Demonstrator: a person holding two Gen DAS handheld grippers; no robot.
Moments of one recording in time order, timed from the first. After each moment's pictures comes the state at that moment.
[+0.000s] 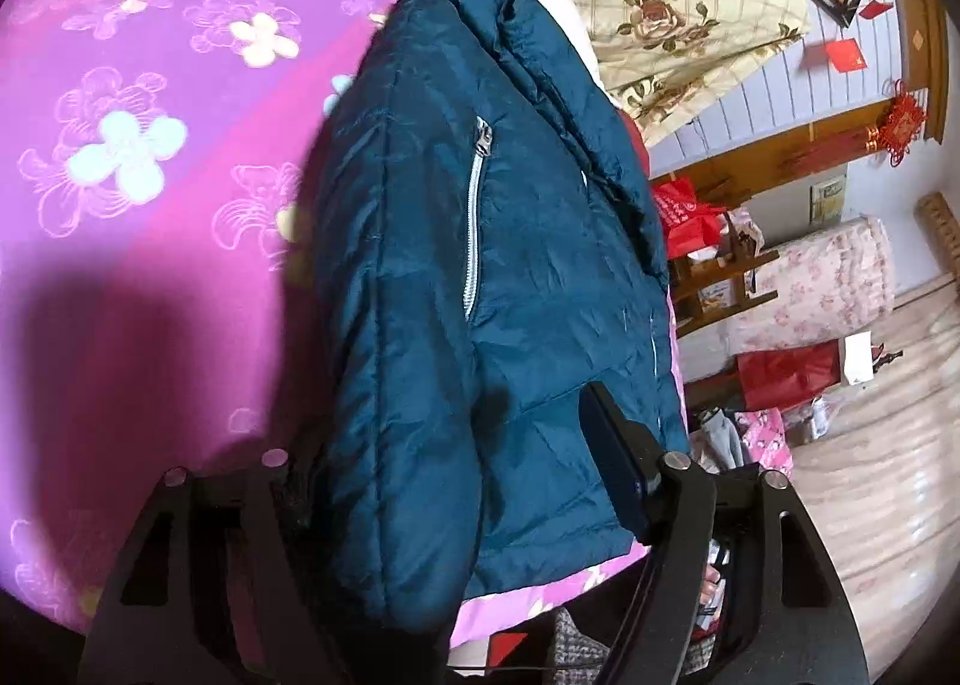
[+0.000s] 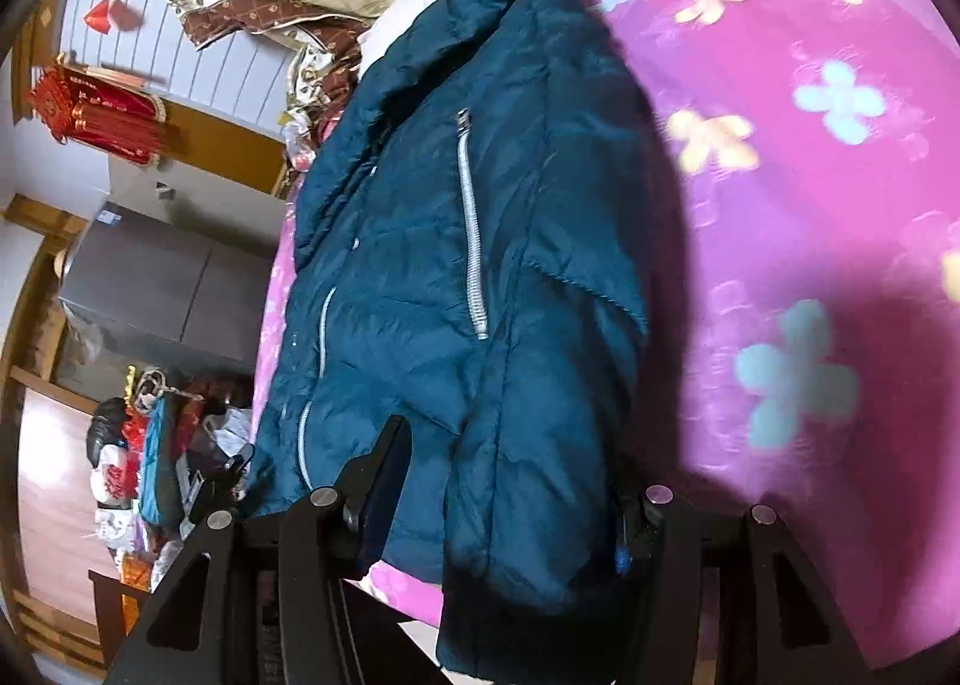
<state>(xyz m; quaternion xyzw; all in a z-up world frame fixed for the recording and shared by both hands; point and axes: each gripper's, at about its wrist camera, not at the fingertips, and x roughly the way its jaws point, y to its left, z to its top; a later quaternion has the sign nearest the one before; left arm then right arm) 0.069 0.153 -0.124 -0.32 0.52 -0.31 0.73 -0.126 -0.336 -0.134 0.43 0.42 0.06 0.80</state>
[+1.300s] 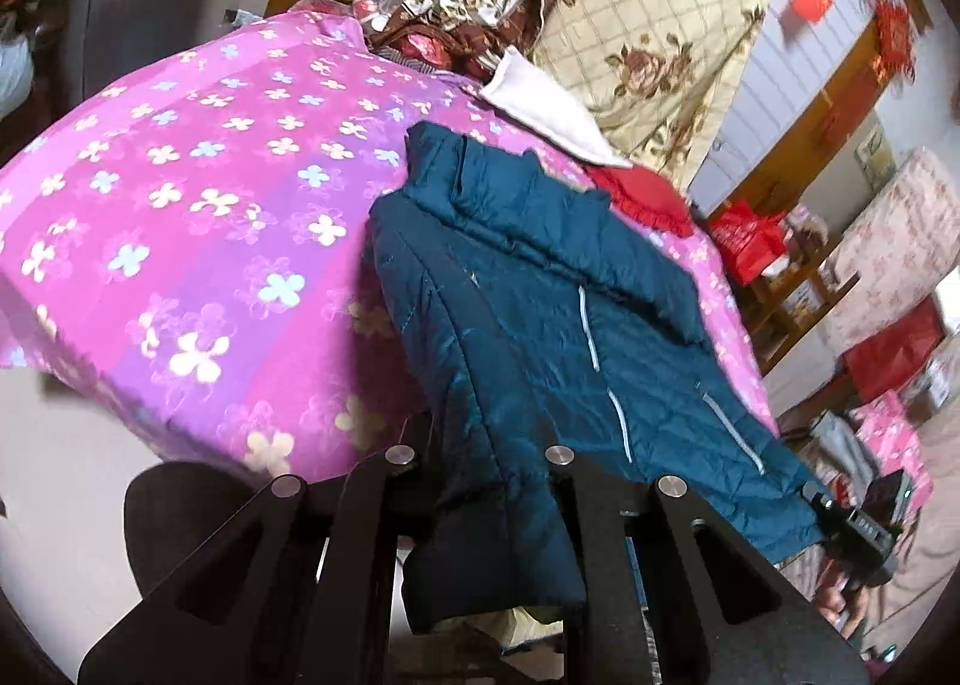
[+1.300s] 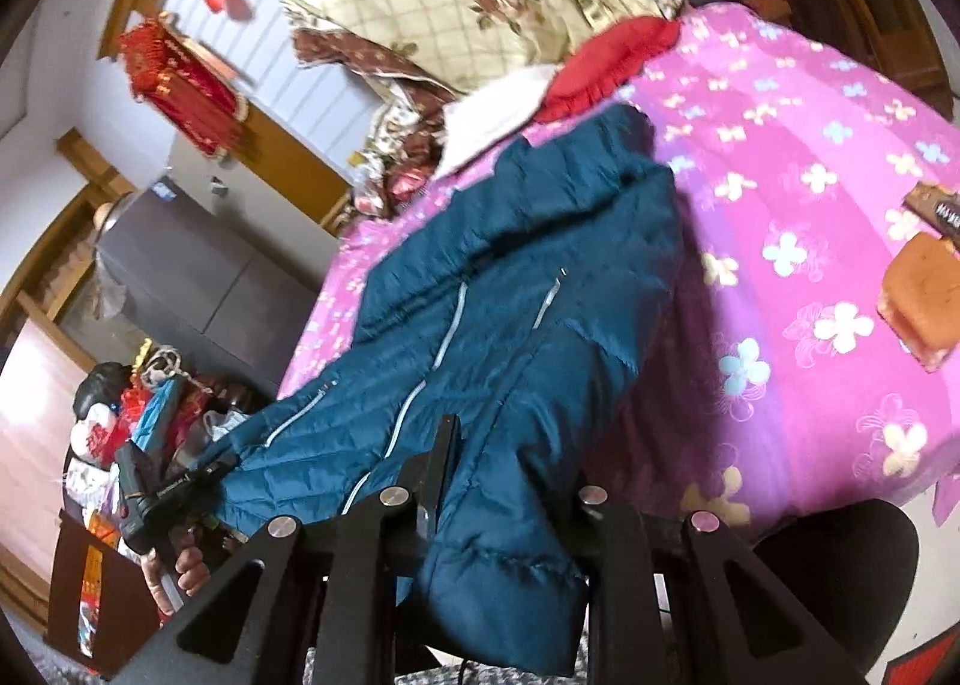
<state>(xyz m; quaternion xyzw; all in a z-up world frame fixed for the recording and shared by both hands) -0.051 0.169 0.021 -0.19 0.41 -0.19 0.87 -0.221 -0.311 -0.009 0.34 0.32 0.05 0.88</state>
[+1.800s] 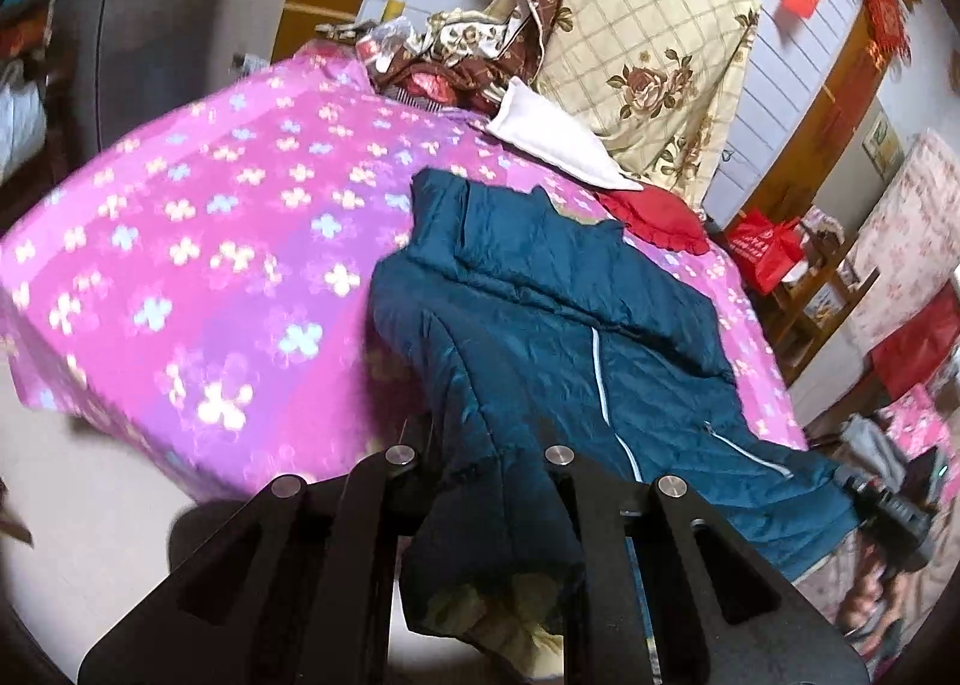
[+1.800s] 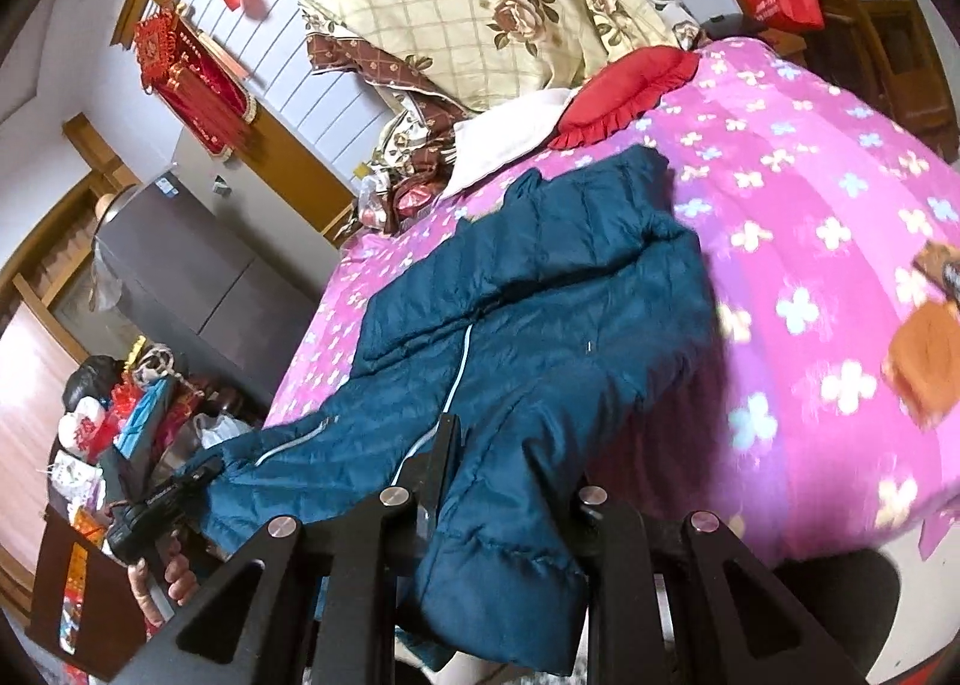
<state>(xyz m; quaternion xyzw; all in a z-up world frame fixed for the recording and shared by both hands) -0.047 0.154 0.041 -0.14 0.38 -0.16 0.90 -0.195 -0.314 0.014 0.31 0.31 0.05 0.90</state>
